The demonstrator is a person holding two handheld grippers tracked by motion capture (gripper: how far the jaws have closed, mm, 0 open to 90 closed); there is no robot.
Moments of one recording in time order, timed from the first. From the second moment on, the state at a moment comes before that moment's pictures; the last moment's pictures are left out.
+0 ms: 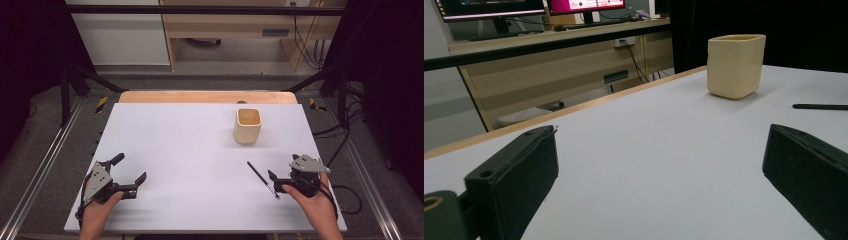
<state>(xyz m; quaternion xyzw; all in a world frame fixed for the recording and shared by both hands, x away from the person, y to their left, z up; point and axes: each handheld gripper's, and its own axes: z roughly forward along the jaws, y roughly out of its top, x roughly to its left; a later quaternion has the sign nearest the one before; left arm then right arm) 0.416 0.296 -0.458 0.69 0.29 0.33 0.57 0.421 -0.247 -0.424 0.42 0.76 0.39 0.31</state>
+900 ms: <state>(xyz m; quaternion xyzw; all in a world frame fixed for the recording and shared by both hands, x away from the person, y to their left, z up) 0.416 0.297 -0.458 0.69 0.29 0.34 0.57 0.444 -0.219 -0.419 0.43 0.83 0.29 0.21</state>
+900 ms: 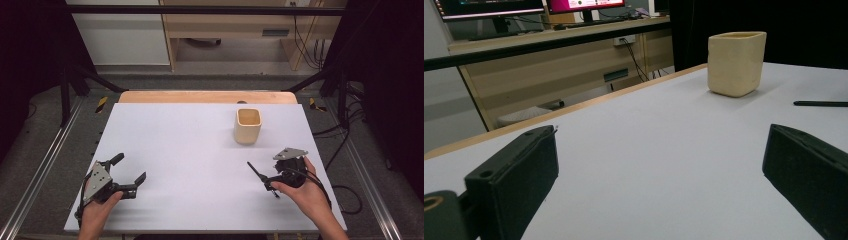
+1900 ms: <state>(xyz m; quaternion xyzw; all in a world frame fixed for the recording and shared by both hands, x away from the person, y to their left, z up) 0.417 0.298 -0.458 0.69 0.29 0.34 0.57 0.449 -0.207 -0.439 0.43 0.84 0.27 0.17</state>
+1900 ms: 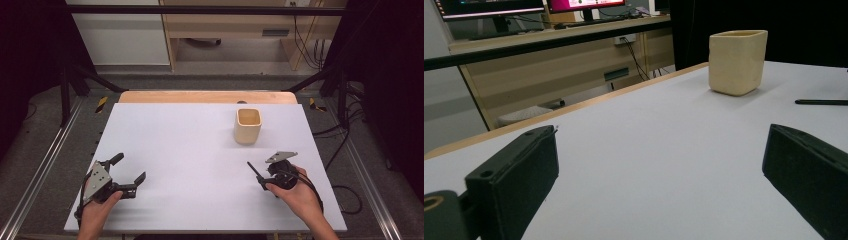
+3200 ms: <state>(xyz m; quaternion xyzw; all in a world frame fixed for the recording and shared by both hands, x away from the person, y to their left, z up) 0.417 0.296 -0.458 0.70 0.29 0.34 0.56 0.445 -0.214 -0.460 0.47 0.84 0.24 0.12</state>
